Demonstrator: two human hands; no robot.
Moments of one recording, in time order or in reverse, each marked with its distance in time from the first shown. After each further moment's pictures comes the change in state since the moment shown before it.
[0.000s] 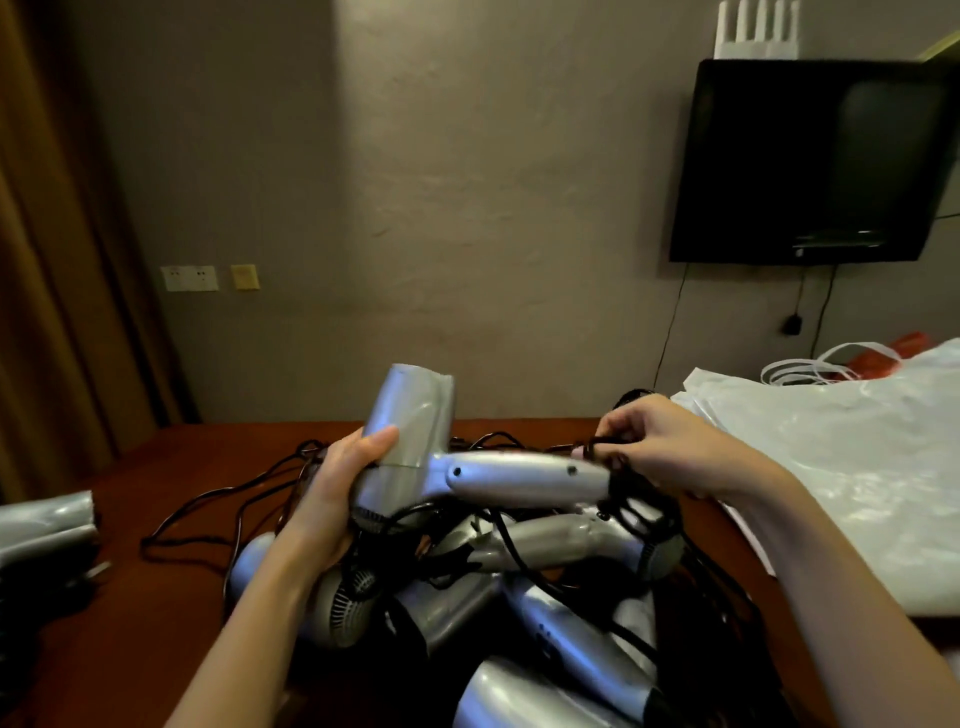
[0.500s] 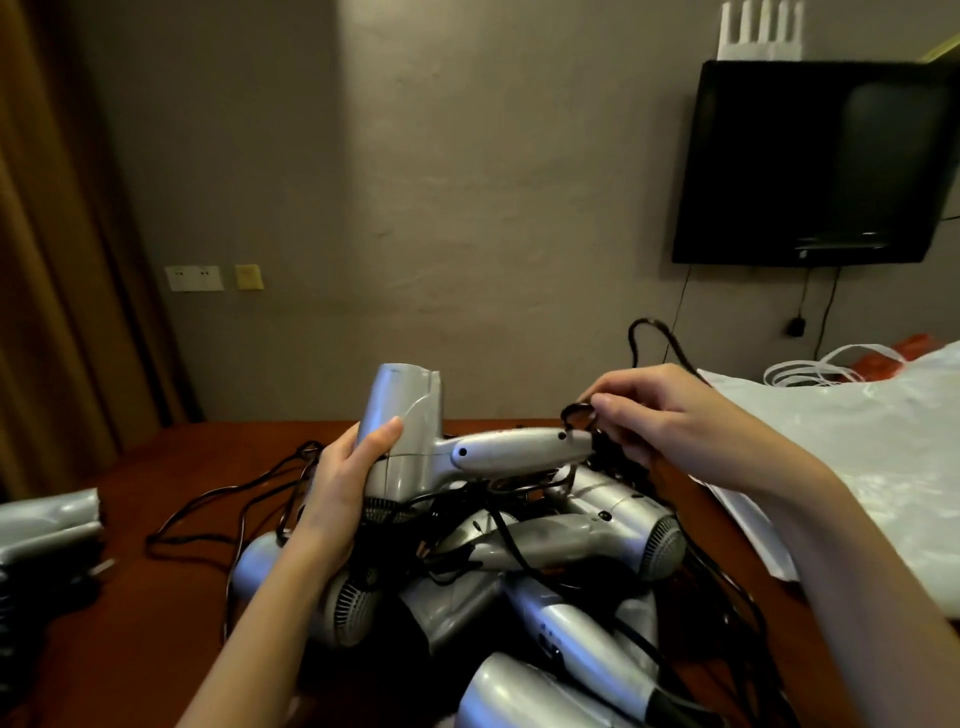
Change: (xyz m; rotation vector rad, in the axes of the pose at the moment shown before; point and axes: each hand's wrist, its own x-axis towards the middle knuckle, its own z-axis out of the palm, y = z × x) left_hand 0.002 -0.004 0.003 0.104 0.133 0.077; right_hand -0.018 -0.037 -0.003 0.019 0.097 -0.203
